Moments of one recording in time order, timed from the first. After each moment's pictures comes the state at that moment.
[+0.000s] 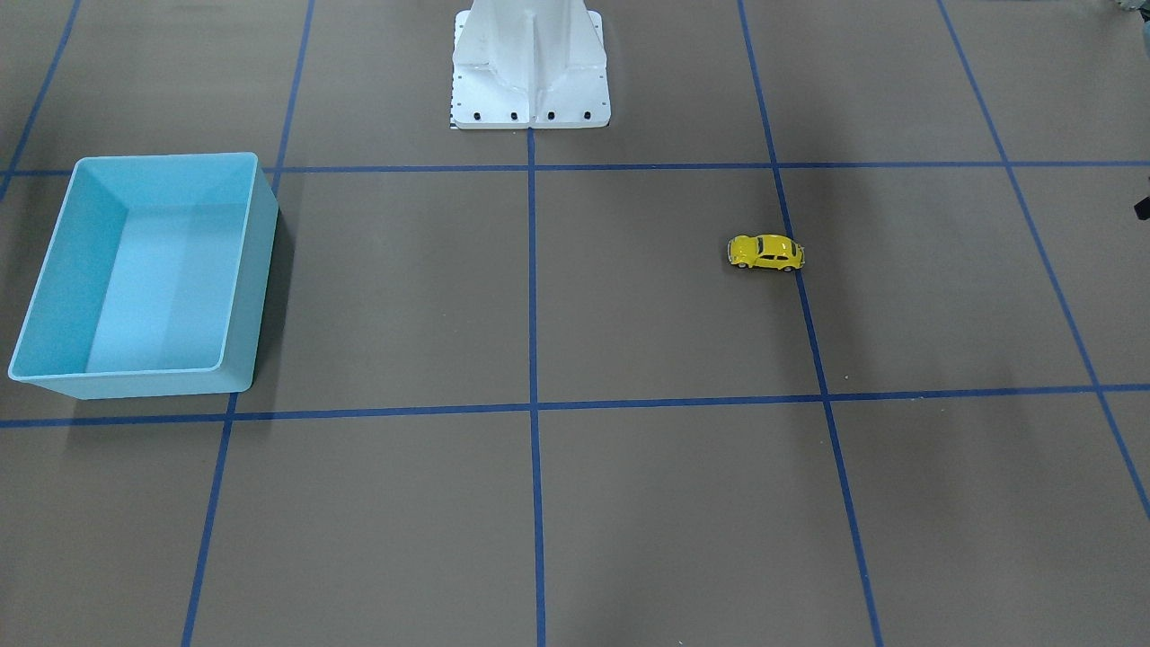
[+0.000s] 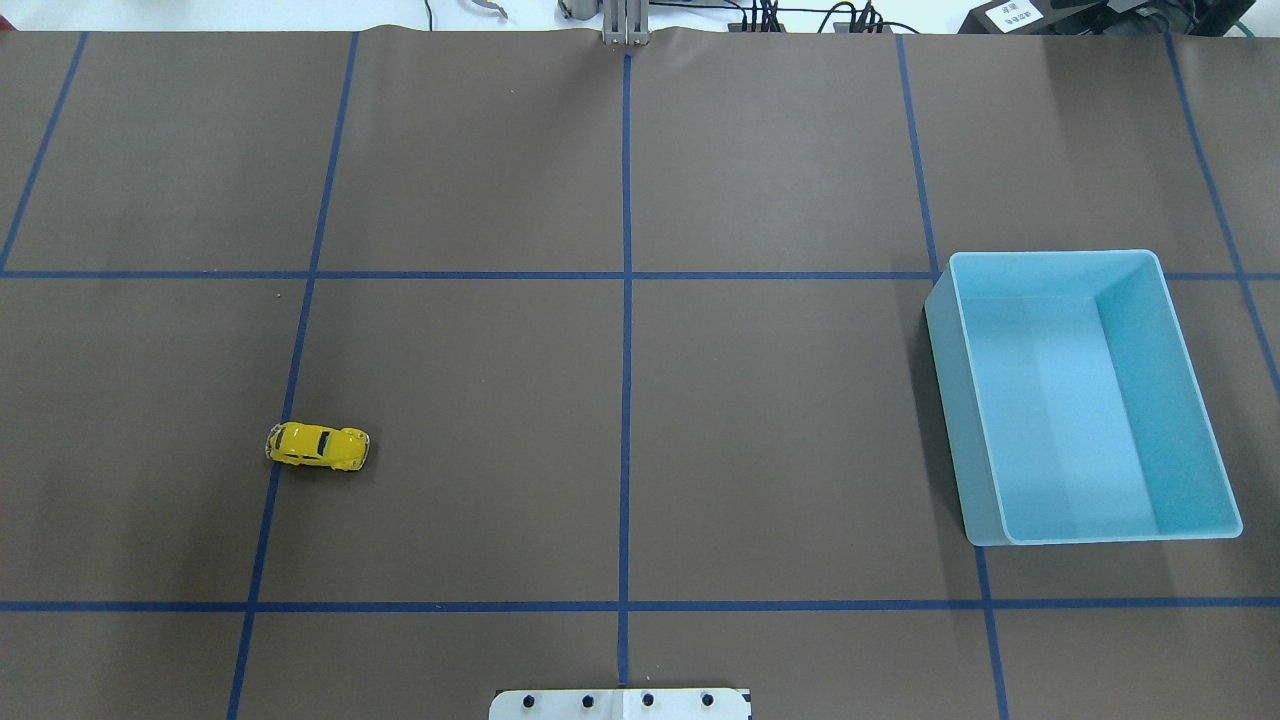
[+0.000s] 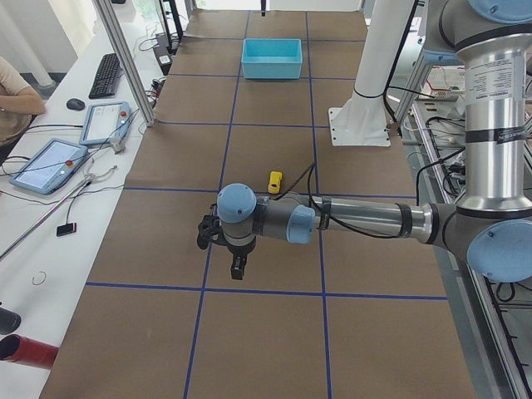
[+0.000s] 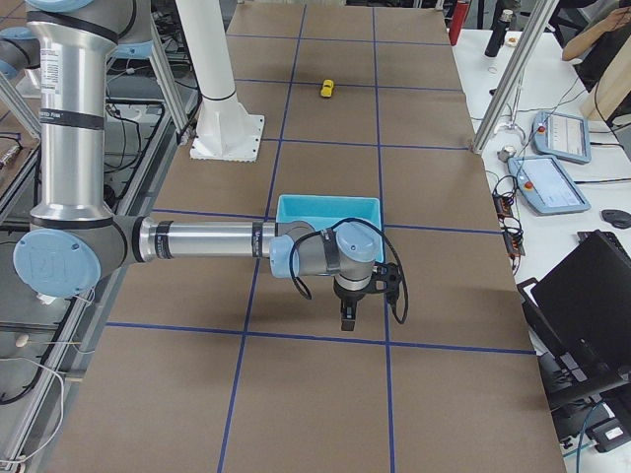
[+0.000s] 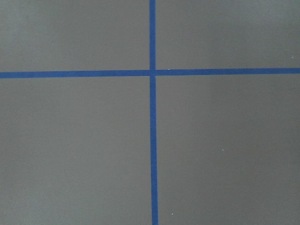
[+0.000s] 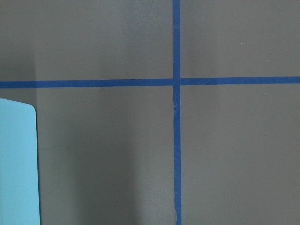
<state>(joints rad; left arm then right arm) -1.45 -1.47 -1.75 -1.70 -2.41 -0.06 1.46 -1.65 1.68 -1.47 2.34 0.18</state>
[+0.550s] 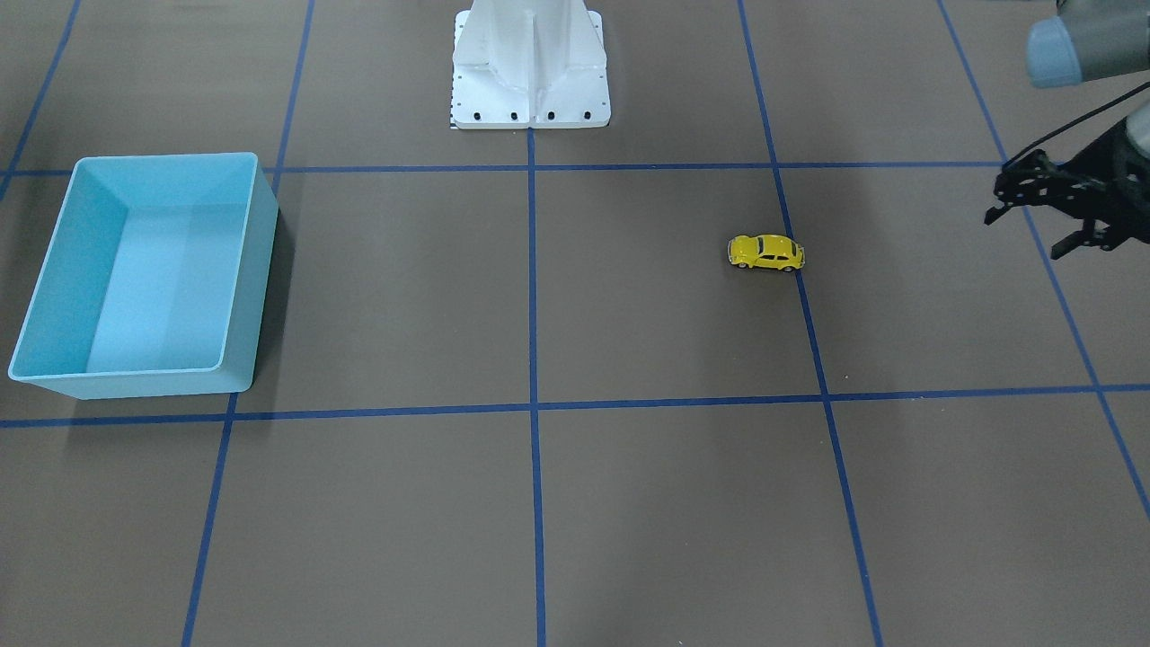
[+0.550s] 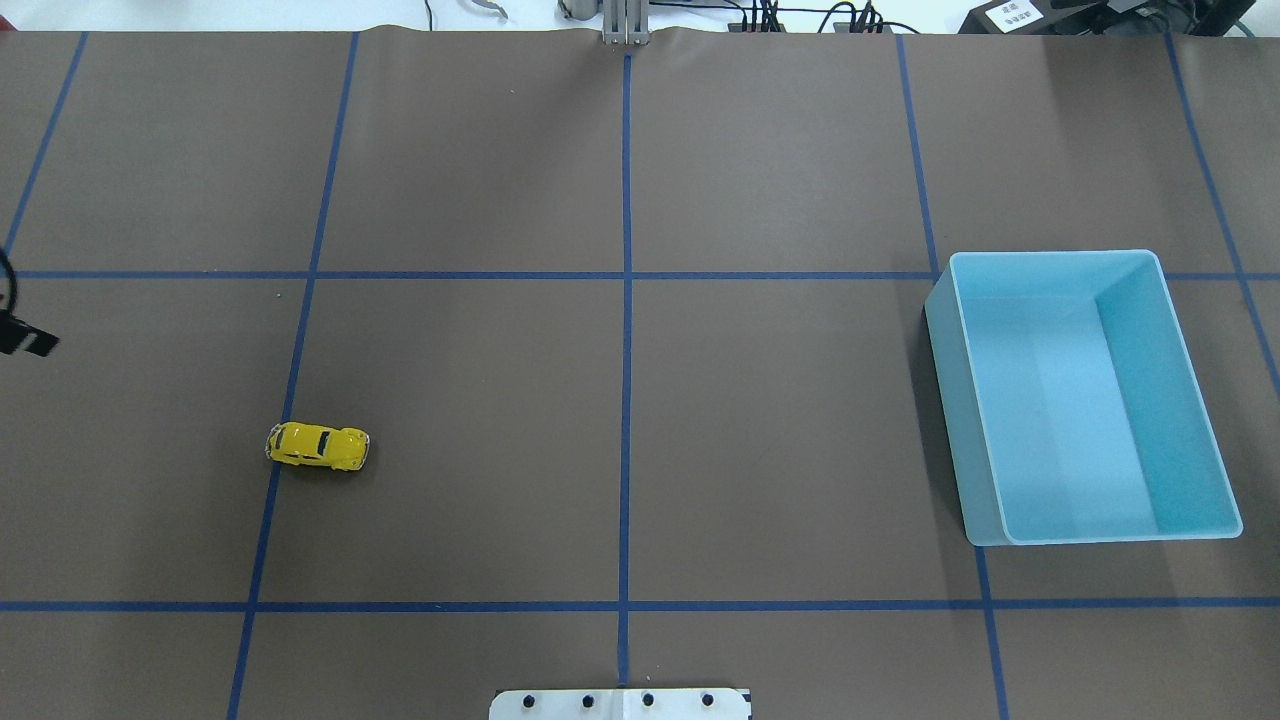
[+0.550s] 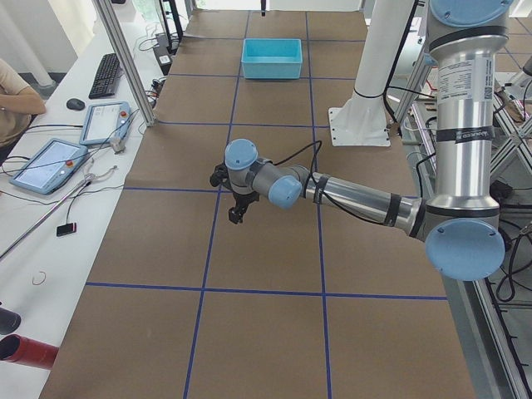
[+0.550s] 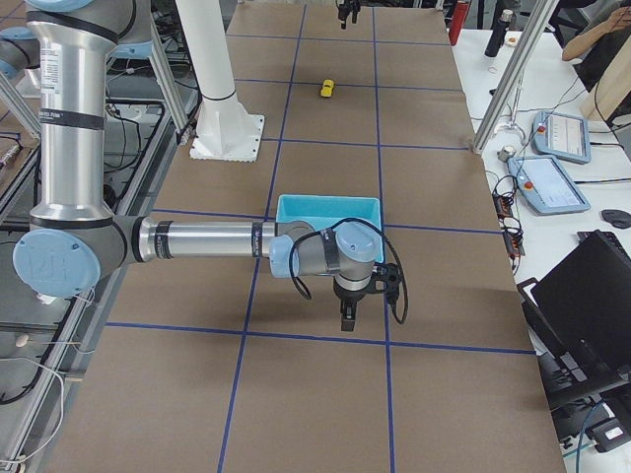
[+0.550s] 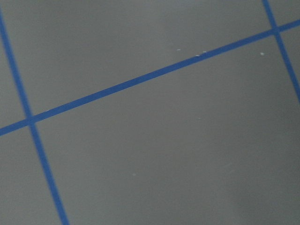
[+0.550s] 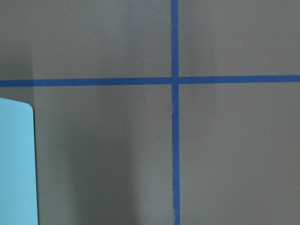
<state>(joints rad) -1.13 -1.53 -1.88 -1.86 -2.38 -0.06 1.46 -1.65 1.68 -1.47 2.33 0.18</state>
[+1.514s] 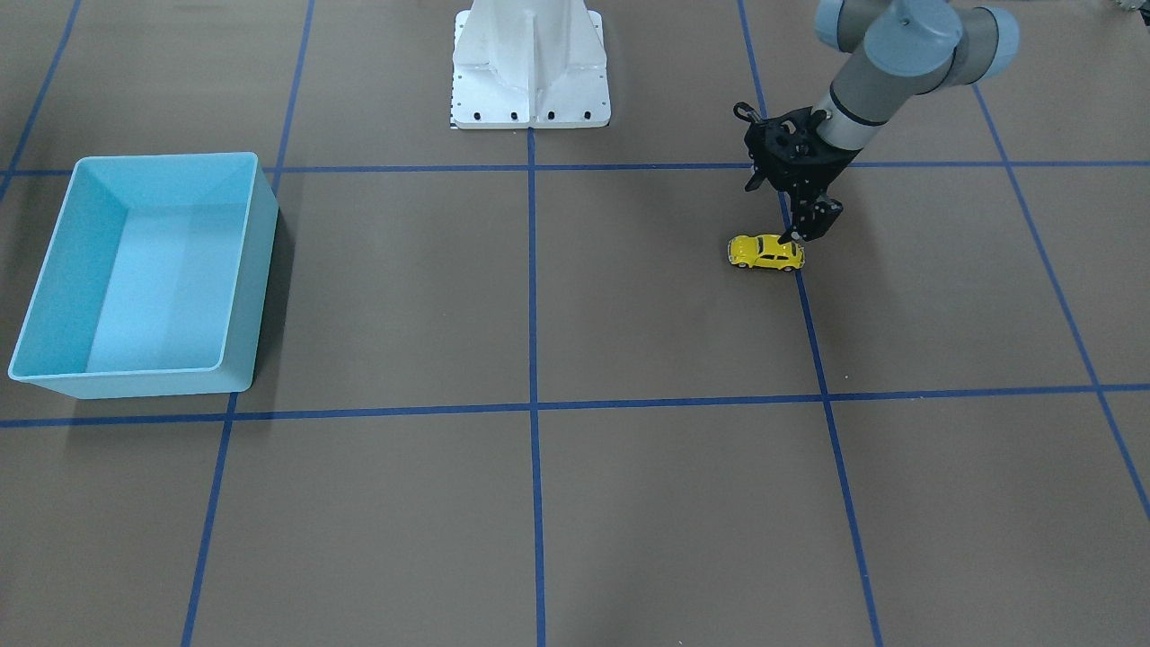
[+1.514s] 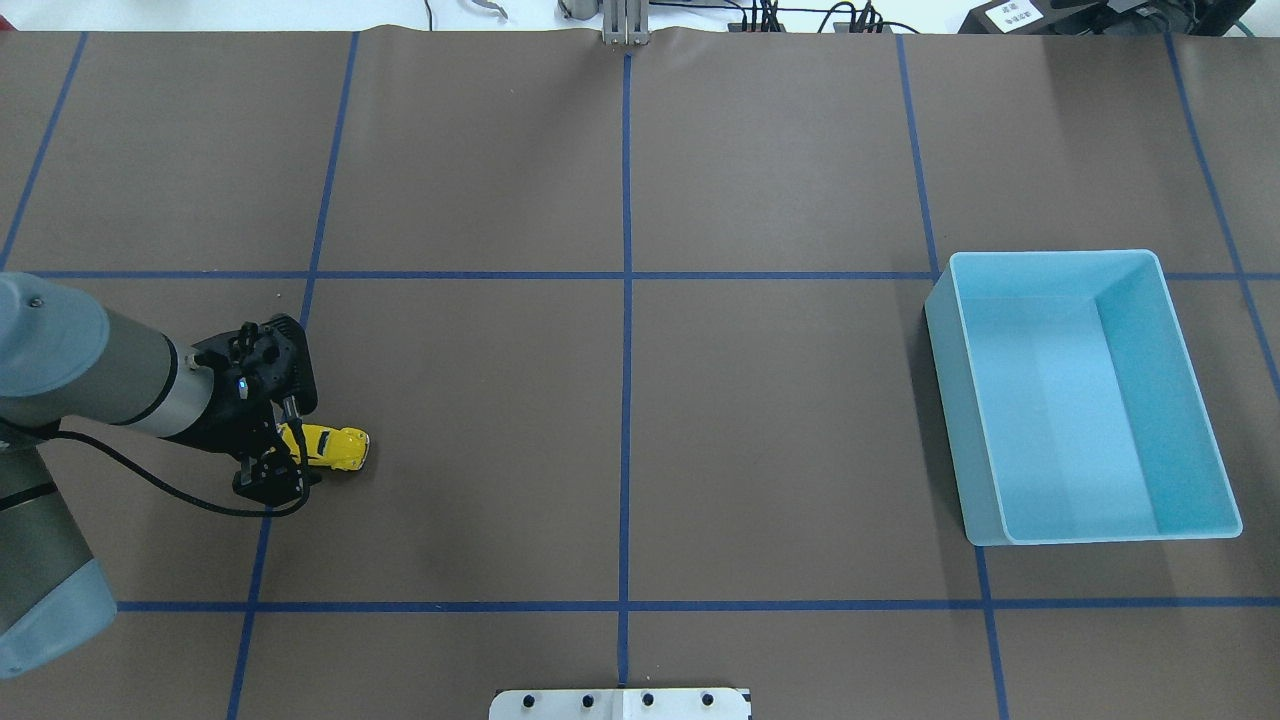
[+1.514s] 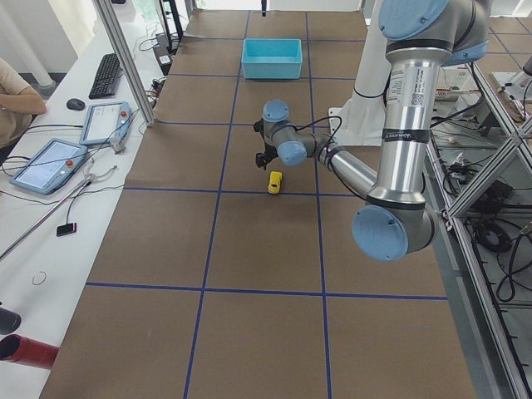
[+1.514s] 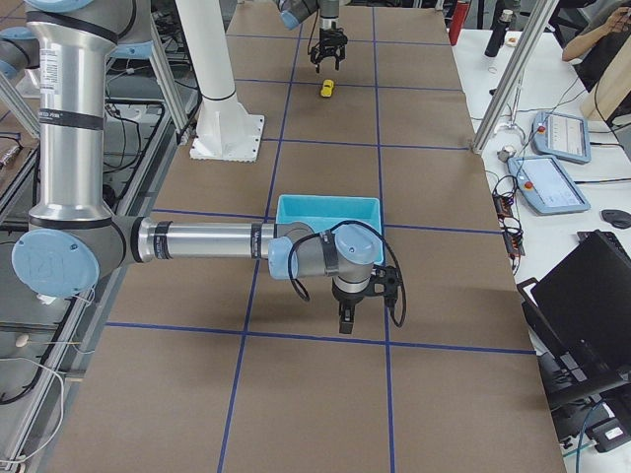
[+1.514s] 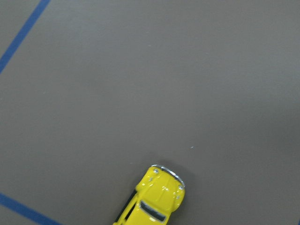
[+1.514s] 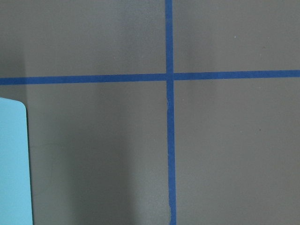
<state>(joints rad) -0.61 -1.64 -1.98 -1.98 -2.01 0.10 1.46 -1.66 1.67 -1.47 2.33 0.19</state>
